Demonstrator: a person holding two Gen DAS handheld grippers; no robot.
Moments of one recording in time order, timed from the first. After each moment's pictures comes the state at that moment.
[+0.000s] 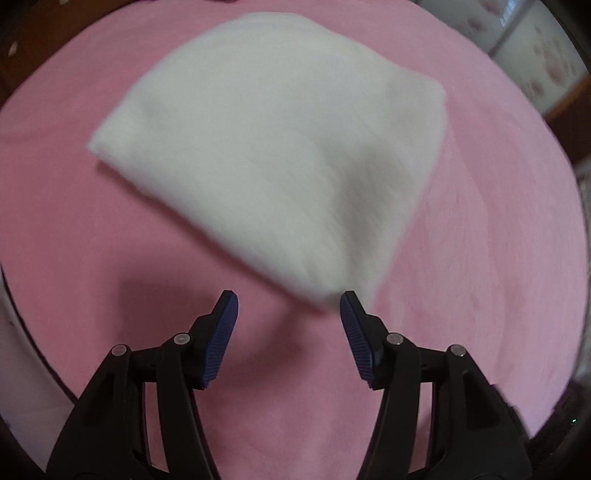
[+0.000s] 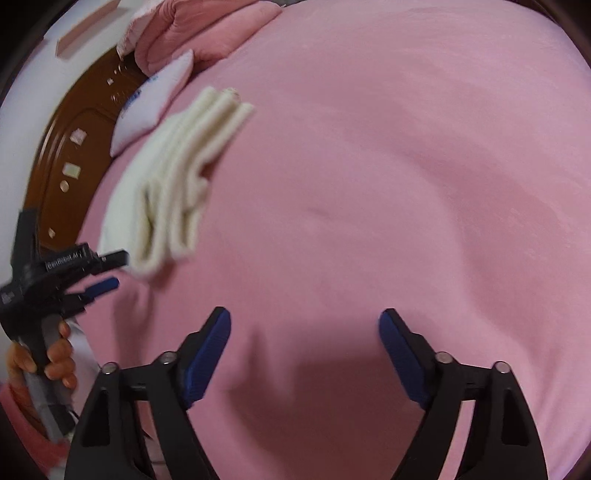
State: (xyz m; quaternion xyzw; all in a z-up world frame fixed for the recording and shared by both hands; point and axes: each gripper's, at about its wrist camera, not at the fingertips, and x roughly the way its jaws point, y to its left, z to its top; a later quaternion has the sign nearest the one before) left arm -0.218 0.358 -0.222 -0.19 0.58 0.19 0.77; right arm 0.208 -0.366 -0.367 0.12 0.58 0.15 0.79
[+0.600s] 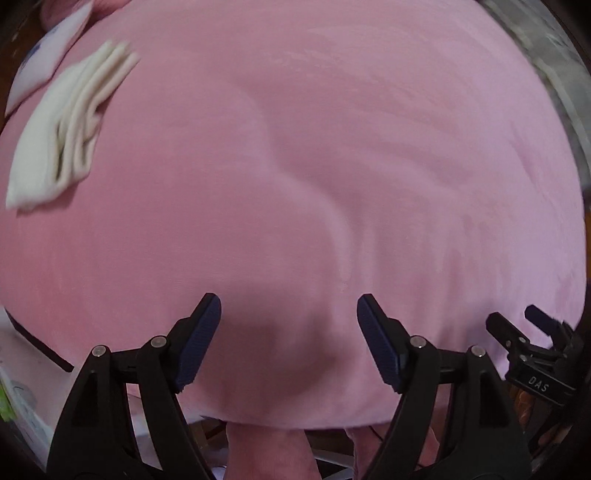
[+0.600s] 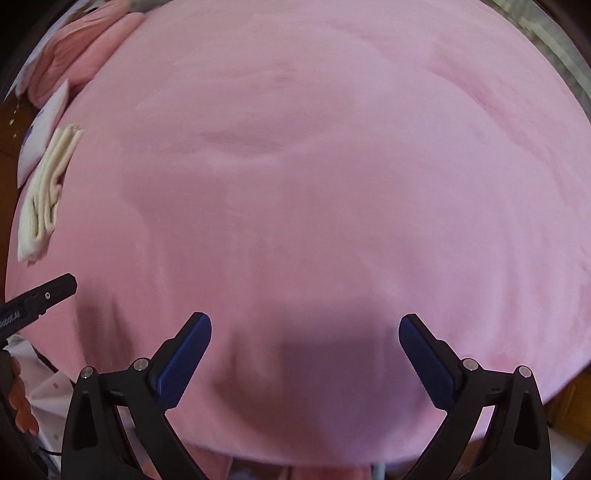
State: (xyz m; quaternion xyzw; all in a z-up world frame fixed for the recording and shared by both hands) left arm -0.287 -0.004 -0.177 0.00 0.66 -0.01 0.75; right arm 0.033 -0.704 -0.340 0.11 0.66 -0.05 0.74
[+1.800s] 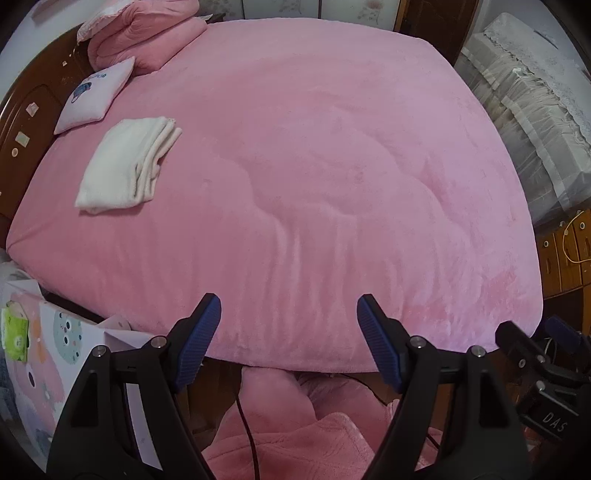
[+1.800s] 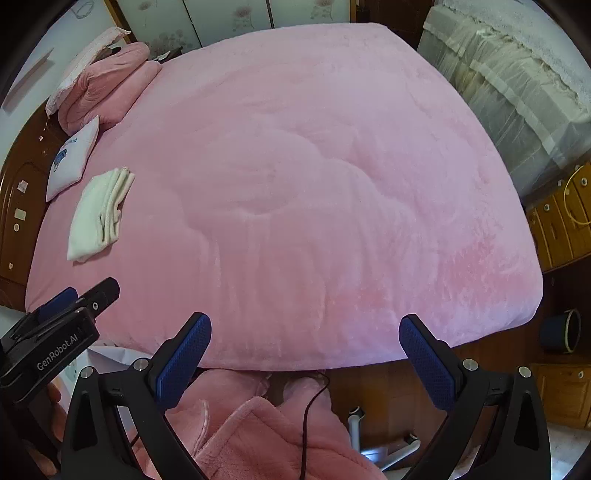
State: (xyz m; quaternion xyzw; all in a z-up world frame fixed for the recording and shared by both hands) left arm -0.376 -0.056 0.062 -0.02 0.57 0.03 0.82; right arm -0.117 -0.753 -0.067 0.08 0.58 -0.08 0.80
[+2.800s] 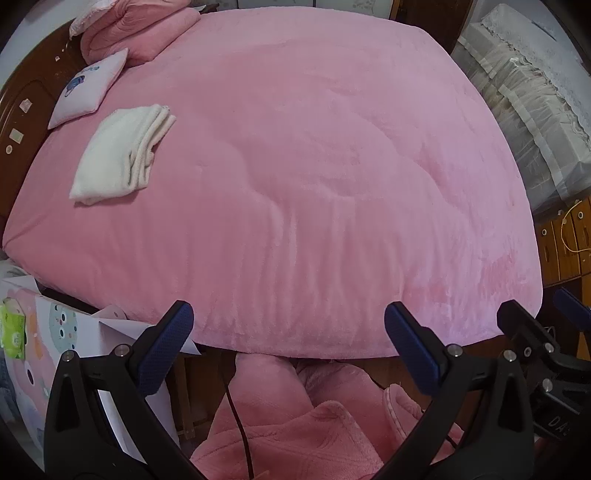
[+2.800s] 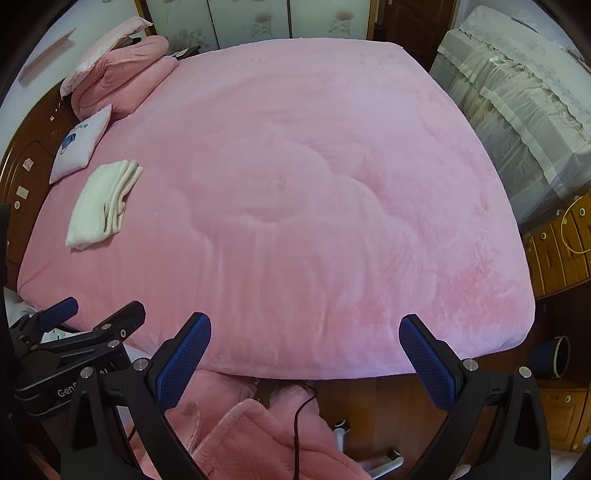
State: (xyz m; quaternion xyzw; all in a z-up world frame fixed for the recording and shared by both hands) left arm -0.388 -0.047 0.043 -0.02 0.59 0.02 0.81; right arm -0.090 -0.747 -0.032 0.03 0.57 -0.05 0.82
